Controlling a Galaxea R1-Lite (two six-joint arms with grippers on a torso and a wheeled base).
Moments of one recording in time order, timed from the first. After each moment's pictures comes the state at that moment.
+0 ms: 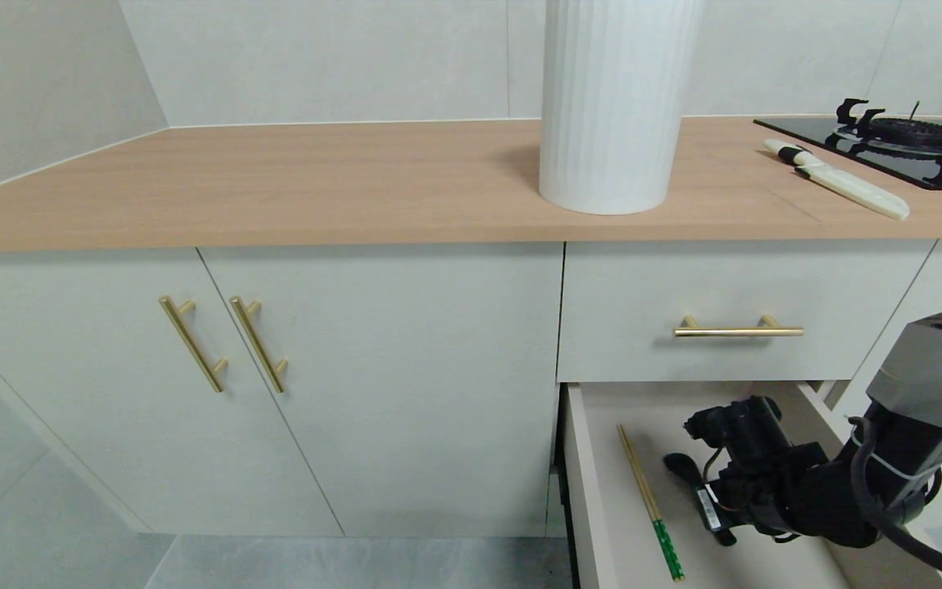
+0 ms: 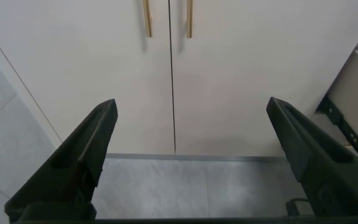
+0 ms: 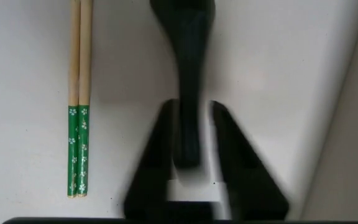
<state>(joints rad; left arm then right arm) 0.00 0.00 0.00 0.00 0.03 -0.01 0.34 2.17 -0.66 -0.57 -0.27 0.04</state>
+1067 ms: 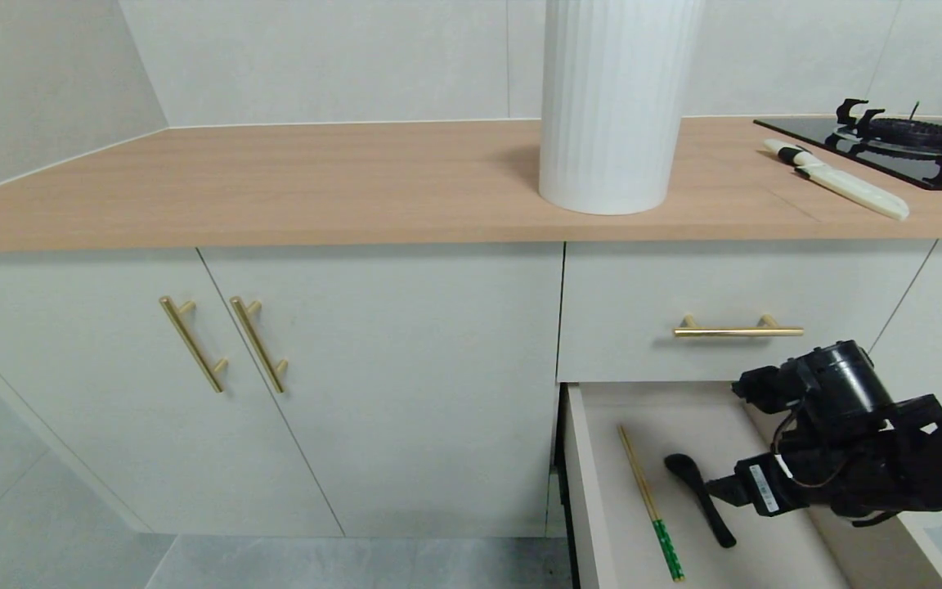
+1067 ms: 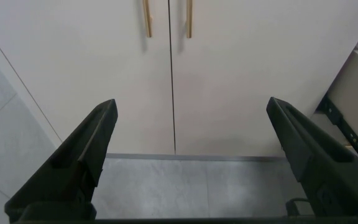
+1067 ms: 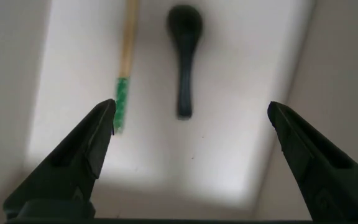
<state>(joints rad) 0.00 0.00 0.00 0.00 0.03 -0.01 0.34 1.74 -0.68 -0.14 -0.14 0.04</state>
